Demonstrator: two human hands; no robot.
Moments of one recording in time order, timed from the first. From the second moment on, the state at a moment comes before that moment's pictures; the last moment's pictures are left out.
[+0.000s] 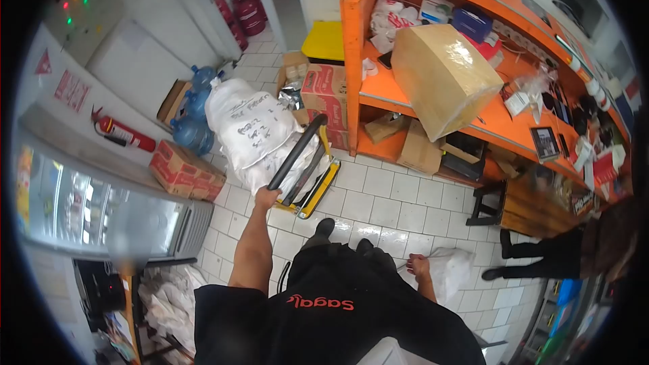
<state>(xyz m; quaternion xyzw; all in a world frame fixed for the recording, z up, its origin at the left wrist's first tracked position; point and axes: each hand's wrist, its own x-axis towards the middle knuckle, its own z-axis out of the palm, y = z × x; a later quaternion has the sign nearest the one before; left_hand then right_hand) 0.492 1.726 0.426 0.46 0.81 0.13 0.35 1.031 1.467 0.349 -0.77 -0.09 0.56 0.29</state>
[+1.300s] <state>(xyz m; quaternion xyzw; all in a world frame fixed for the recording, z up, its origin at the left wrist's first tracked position) 0.399 1.851 0.414 0.45 0.62 0.42 0.49 0.787 1.793 0.475 -0.86 -0.45 0.17 0.17</state>
